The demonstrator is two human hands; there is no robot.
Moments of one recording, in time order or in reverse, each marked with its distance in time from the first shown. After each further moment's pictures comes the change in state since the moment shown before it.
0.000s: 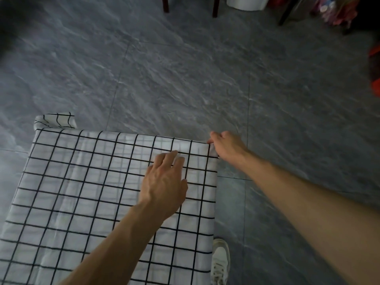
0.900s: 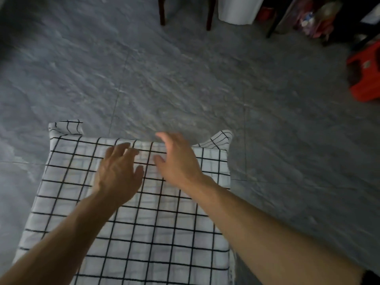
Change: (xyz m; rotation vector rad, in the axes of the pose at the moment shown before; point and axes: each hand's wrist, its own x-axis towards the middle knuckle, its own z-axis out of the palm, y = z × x) left_hand -0.015 -0.118 -0.054 0.016 0.131 -0.173; right_hand -0.068 -0.107 0.099 -0.039 0.183 -0.505
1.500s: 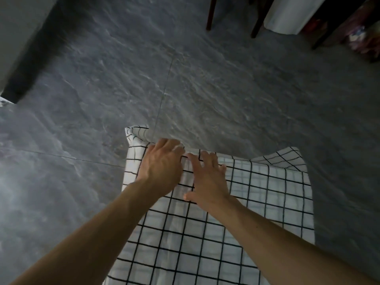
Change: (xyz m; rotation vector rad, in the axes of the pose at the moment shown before) left_hand 0.063 -0.147 -0.033 -0.013 0.017 0.267; right_hand 0.055 -0.087 0.137 -0.529 -0.286 0.178
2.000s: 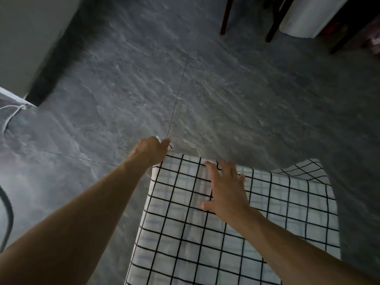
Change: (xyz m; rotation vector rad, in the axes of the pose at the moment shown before) left_hand 0.053 -0.086 -0.012 -0.207 -0.294 -0.594; right_hand 0.001 -0.004 -0.005 -0.039 -0.014 0.013
